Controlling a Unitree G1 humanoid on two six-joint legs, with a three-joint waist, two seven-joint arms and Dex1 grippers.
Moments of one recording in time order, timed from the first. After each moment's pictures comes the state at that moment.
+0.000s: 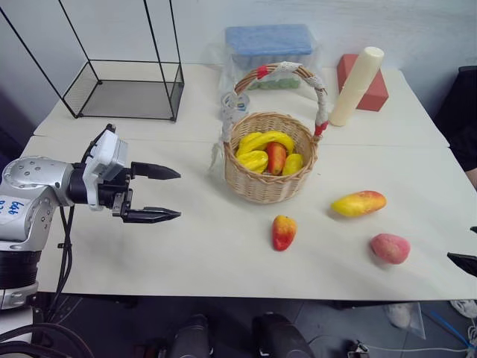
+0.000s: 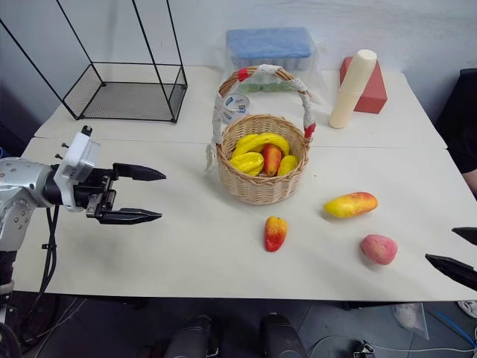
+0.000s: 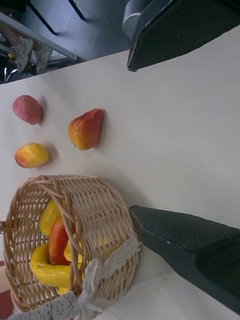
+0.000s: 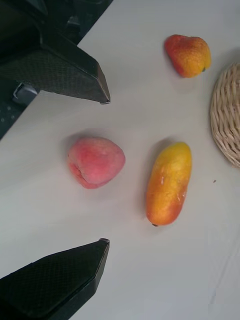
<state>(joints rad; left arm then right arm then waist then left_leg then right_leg) -0.51 0.94 0.12 -0.06 -0.59 0.51 -1.35 0.52 -0.98 -1.07 -0.31 0.68 0.68 1.22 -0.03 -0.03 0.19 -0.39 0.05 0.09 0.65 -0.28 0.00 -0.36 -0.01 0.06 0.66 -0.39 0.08</state>
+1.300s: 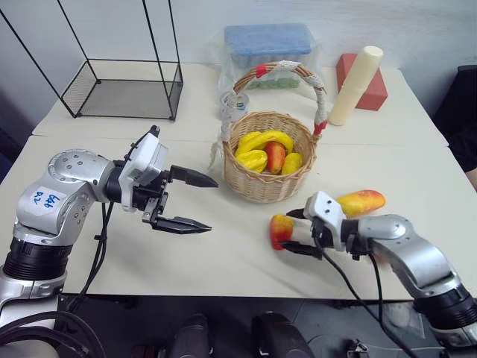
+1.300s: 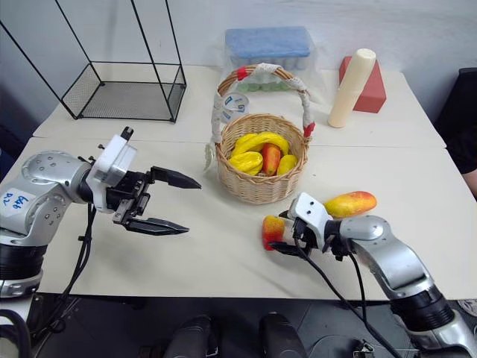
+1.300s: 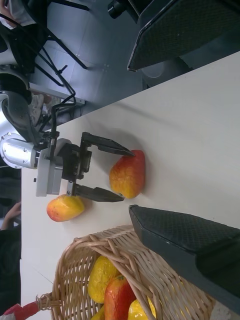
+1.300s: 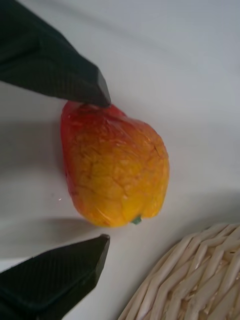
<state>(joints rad) -0.61 0.84 -0.01 -0.19 -0.63 0.56 -1.34 -0.31 -0.73 0.20 -0.26 0.35 0.57 0.90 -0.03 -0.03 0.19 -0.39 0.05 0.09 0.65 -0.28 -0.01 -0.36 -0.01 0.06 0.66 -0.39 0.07</state>
